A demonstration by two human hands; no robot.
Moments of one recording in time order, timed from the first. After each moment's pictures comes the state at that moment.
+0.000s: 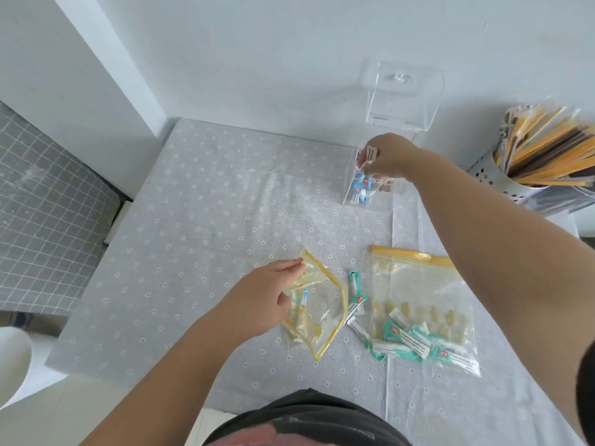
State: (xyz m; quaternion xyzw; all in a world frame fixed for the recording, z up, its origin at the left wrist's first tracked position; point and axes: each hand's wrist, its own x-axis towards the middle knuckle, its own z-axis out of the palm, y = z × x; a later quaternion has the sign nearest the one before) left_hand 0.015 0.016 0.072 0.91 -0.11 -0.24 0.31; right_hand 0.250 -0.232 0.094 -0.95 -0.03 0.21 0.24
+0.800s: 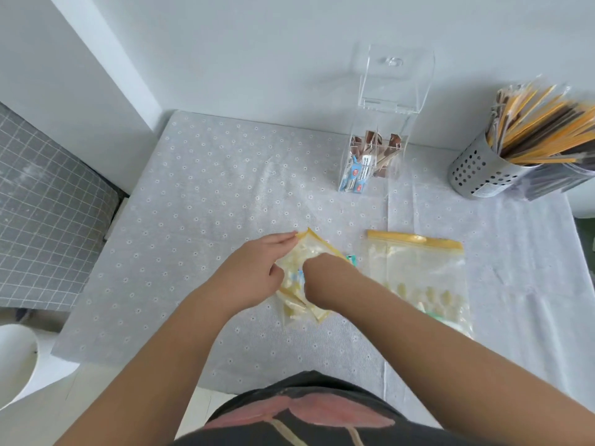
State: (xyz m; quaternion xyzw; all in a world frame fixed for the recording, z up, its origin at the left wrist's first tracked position) left_hand 0.023 0.019 0.087 0.91 -0.09 -0.23 0.32; right_hand 0.040 -0.132 0.073 -0.91 -0.15 0.39 0.06
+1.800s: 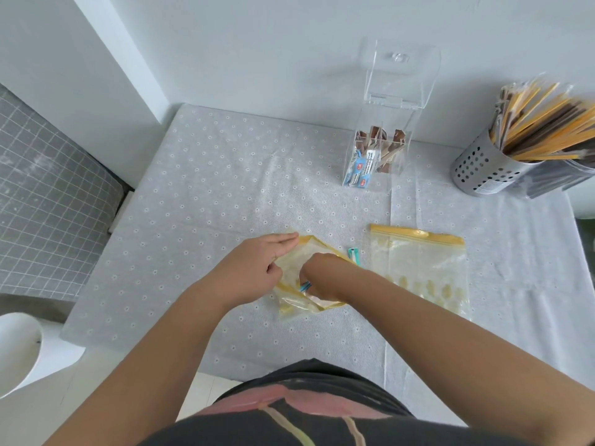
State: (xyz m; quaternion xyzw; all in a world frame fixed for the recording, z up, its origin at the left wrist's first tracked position) left_hand 0.009 0.029 0.082 0.91 -0.09 -0.25 0.32; right_hand 0.039 -0.139 0.029 -0.88 -0.32 0.36 -0.02
